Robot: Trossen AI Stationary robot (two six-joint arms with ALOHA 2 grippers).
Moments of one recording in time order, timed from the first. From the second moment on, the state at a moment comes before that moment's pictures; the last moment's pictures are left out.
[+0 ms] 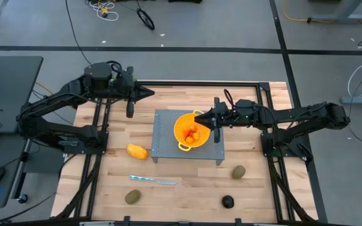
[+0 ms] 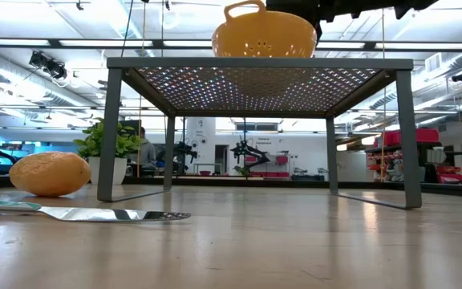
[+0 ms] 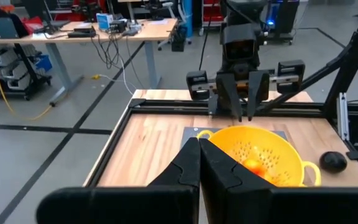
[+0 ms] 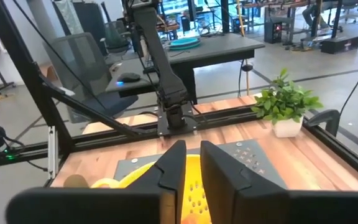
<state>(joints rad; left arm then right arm) 0.33 1.02 1.26 -0.47 0.18 0.11 -0.02 1.19 0.81 0.27 0.01 0.16</state>
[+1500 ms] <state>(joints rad) 0.06 1.01 1.26 -0.40 -0.10 -0.03 0.08 0.85 0.81 -0.11 0.10 -0.14</state>
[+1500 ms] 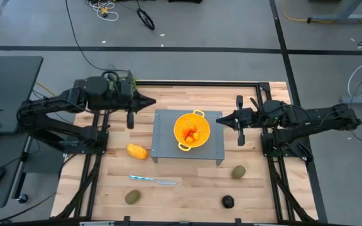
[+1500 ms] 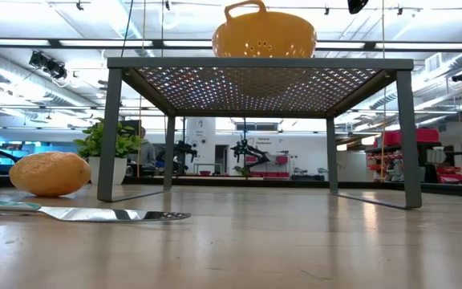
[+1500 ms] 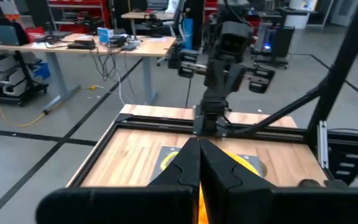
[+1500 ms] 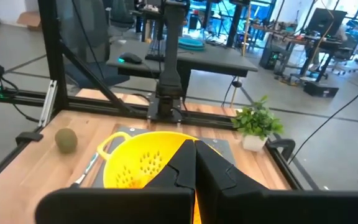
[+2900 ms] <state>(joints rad) -0.03 0.78 1.18 -0.48 -0.12 0.01 0.08 0.85 0.81 -0.13 0.12 -0.11</state>
